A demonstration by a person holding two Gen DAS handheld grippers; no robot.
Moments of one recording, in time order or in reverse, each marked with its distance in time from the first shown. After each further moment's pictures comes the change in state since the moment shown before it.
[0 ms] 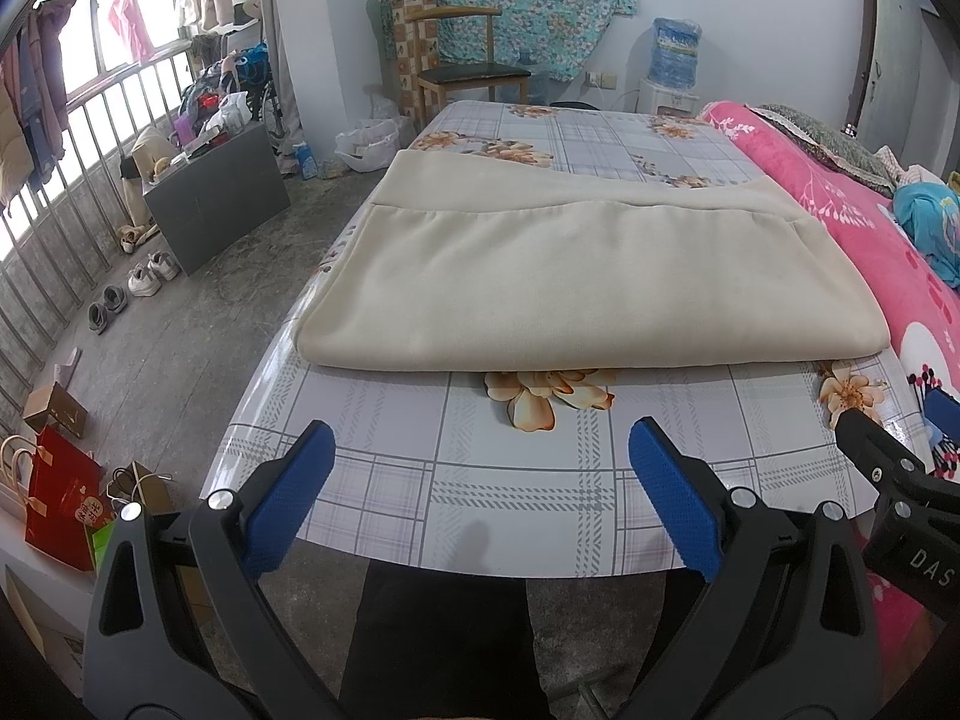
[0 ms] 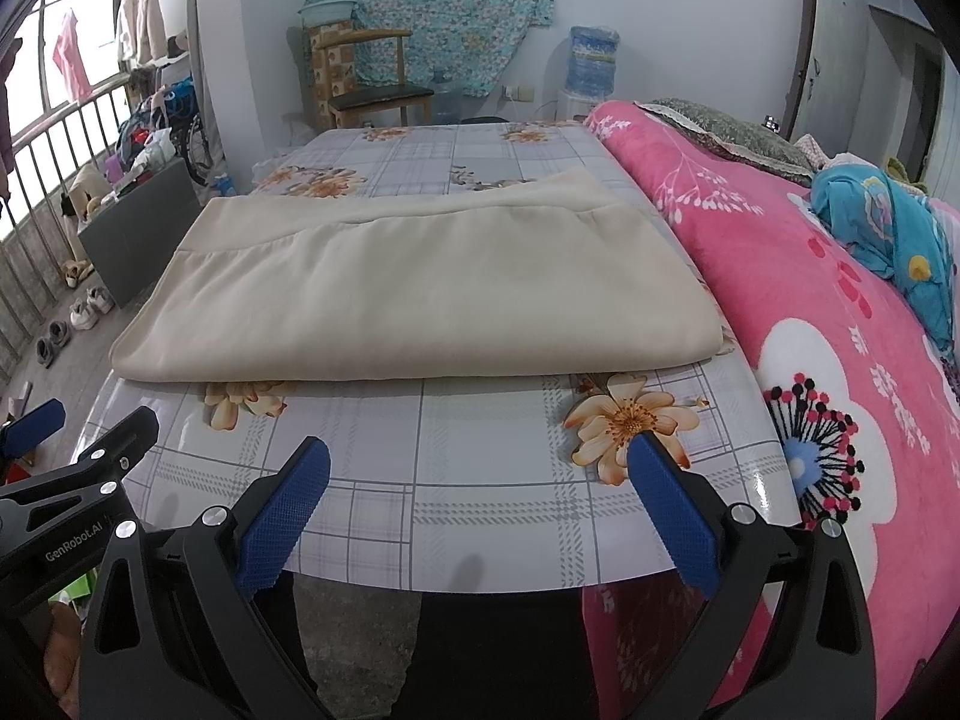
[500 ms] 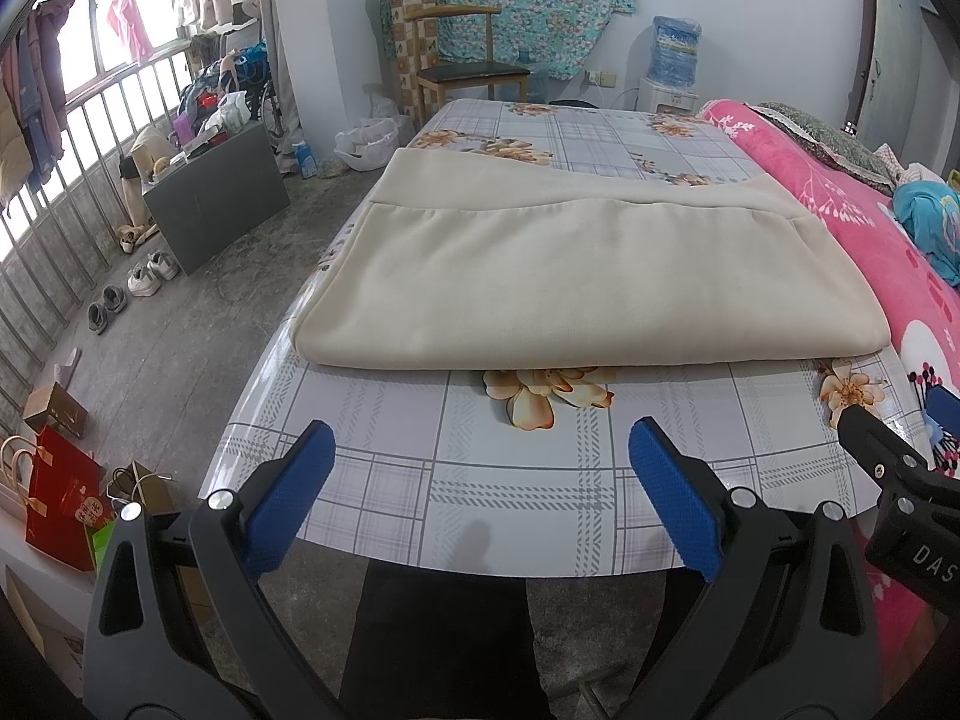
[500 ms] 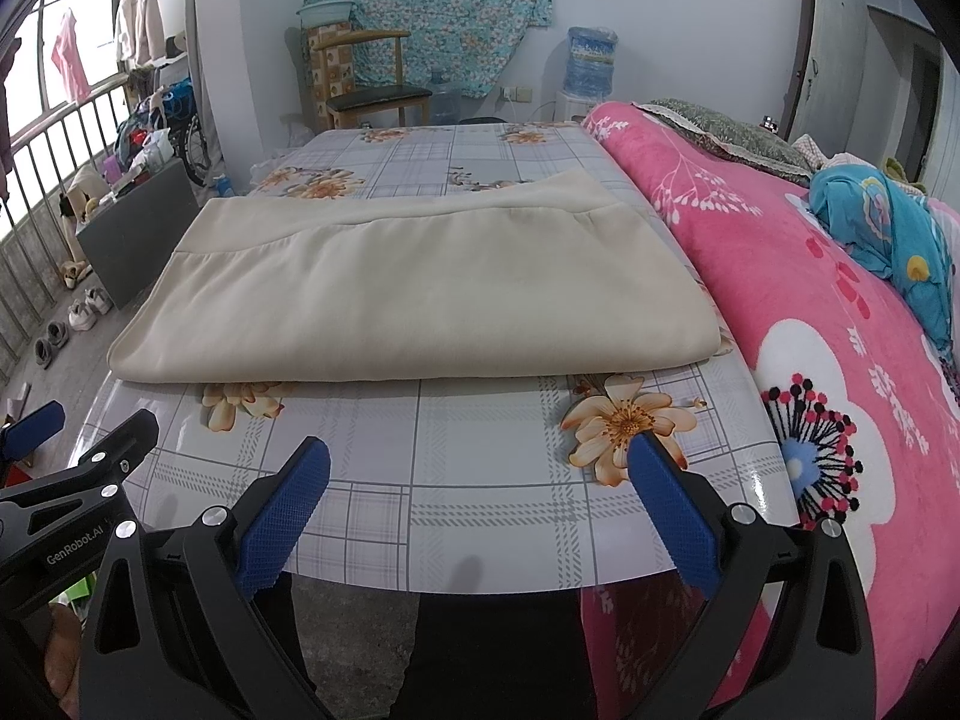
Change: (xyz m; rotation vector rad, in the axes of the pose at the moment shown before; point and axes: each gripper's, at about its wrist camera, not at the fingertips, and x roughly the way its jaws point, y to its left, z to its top) left arm 0.001 0.000 -0.001 0.001 0.002 -0.001; right arm 0.000 -0.001 0.002 0.003 -0.001 -0.005
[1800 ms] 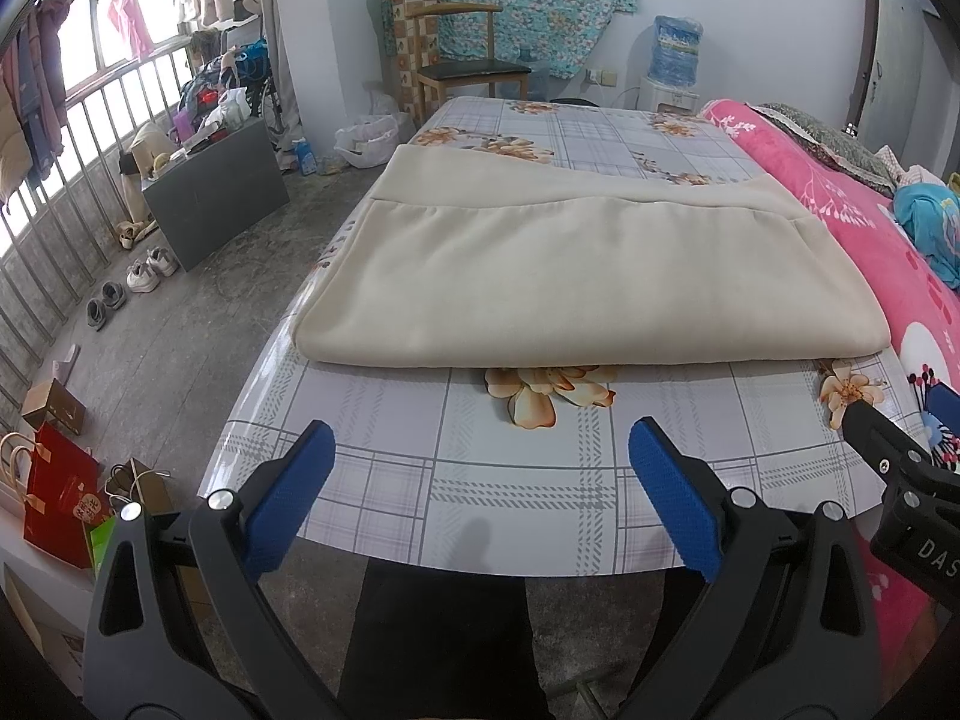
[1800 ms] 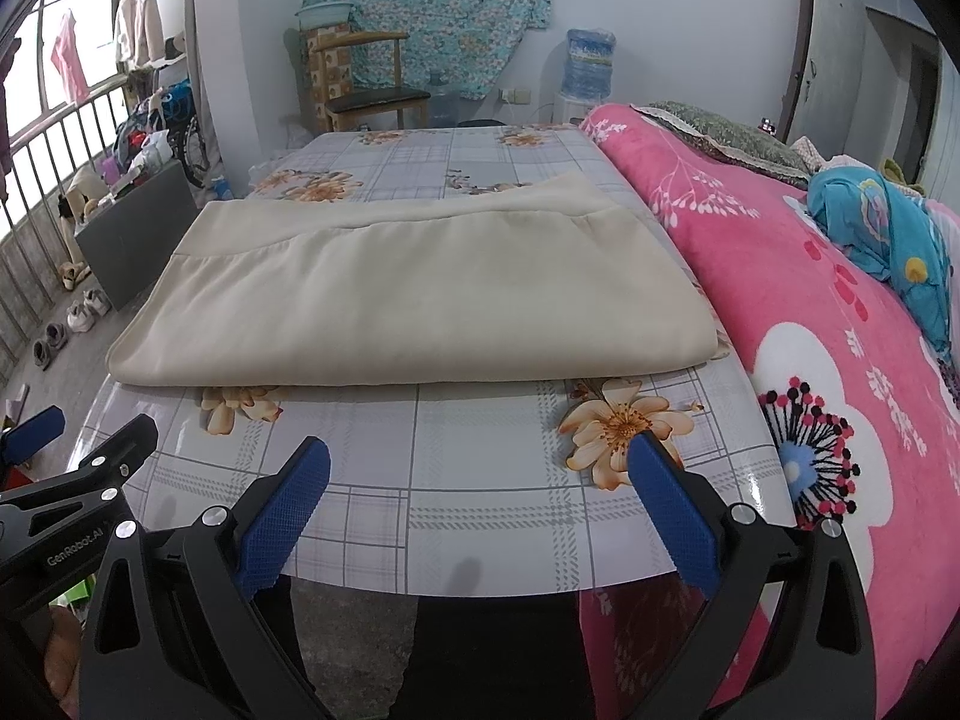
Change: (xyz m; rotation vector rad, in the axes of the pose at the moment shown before) left arm 0.001 0.001 -0.002 0.000 0.004 -0.002; right arm 0.000 -0.001 0.000 0.002 -0.001 0.000
